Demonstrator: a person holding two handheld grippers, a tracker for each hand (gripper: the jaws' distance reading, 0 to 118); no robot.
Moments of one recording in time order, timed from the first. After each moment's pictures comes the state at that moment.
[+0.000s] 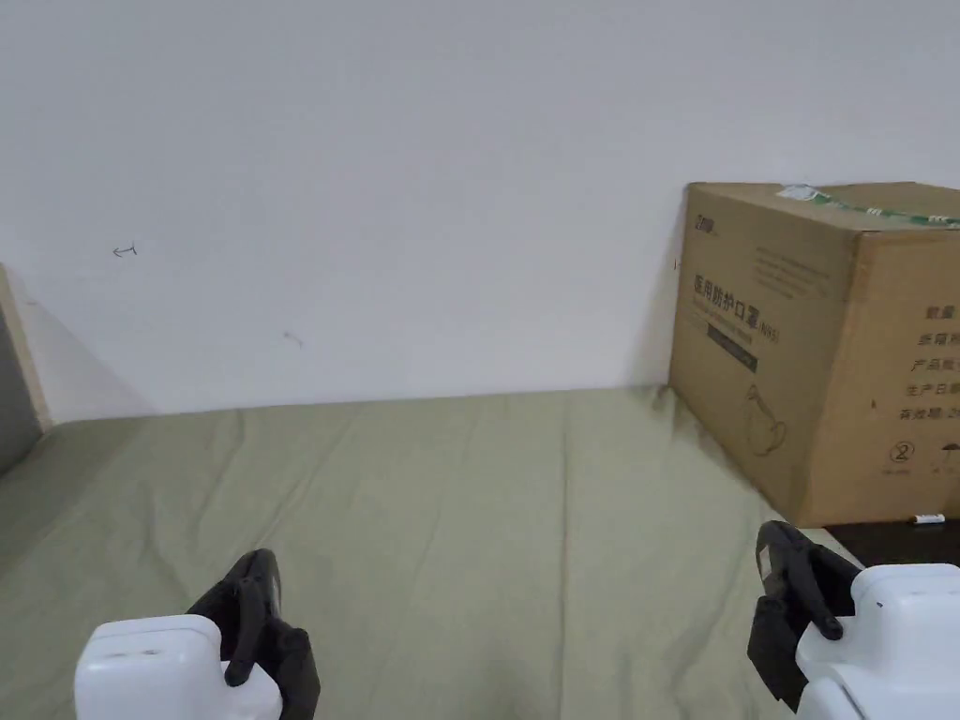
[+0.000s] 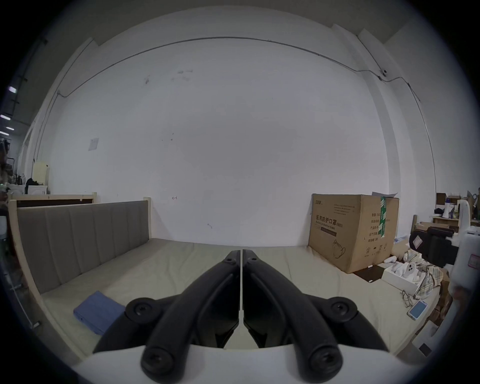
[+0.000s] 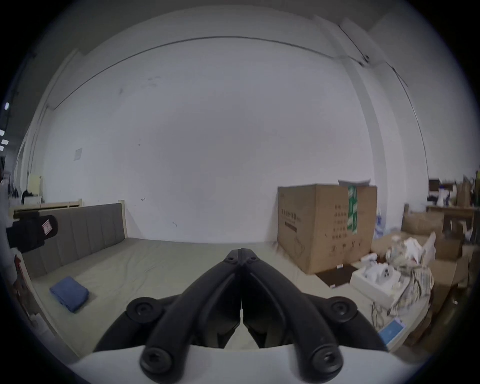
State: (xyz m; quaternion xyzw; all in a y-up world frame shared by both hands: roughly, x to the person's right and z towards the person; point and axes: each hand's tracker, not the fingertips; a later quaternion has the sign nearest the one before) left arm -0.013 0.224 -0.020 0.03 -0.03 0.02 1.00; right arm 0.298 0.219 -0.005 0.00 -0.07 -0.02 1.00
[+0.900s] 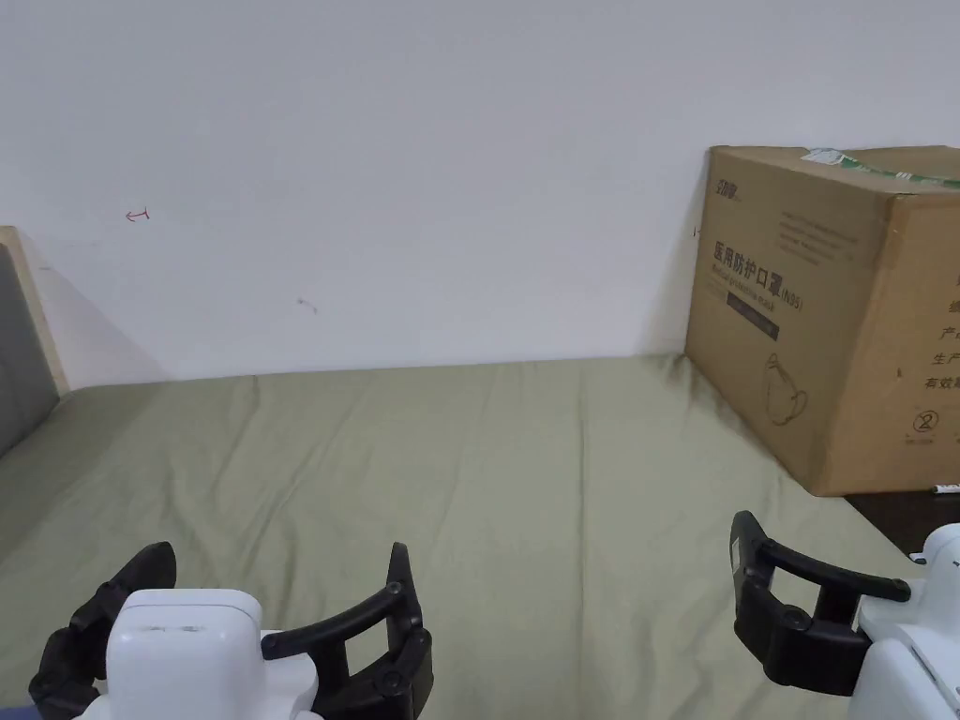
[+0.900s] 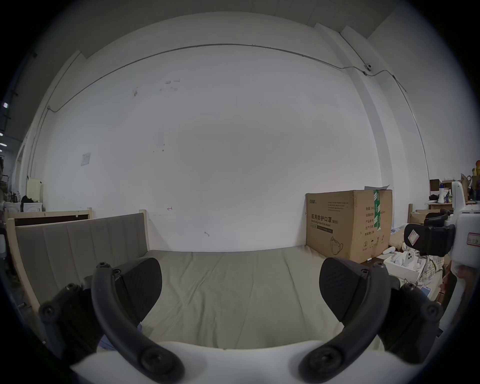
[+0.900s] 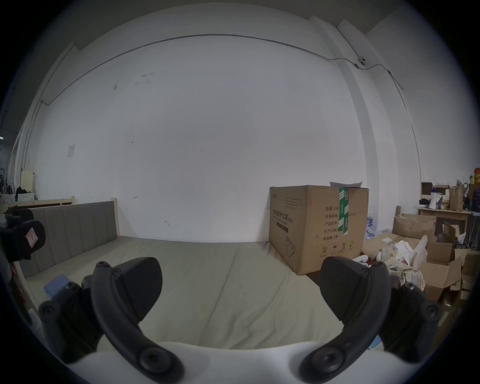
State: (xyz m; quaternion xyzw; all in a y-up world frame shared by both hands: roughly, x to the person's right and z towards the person) left arm -0.019 0.229 -0.014 0.05 -0.05 -0.02 1.00; right arm 0.292 0.230 -0.002 0.01 -0.08 0.00 1.00
